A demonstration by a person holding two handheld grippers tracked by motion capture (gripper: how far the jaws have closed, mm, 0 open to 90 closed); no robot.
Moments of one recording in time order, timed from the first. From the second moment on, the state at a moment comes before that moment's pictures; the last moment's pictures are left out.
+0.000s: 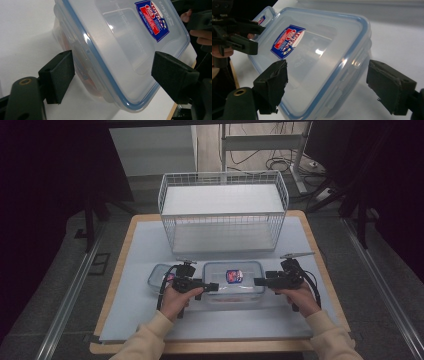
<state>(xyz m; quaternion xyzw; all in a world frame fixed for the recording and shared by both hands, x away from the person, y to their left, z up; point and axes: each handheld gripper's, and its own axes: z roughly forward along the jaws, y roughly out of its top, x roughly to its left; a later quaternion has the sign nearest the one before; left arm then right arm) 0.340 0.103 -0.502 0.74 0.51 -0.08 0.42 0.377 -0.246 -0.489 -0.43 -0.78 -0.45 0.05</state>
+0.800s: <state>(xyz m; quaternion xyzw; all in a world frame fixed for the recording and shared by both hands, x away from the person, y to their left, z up) 0.336 0.110 -0.499 0.74 0.50 -0.07 0.43 0.388 -0.255 -0.501 -0.46 -0.75 -0.45 0.14</state>
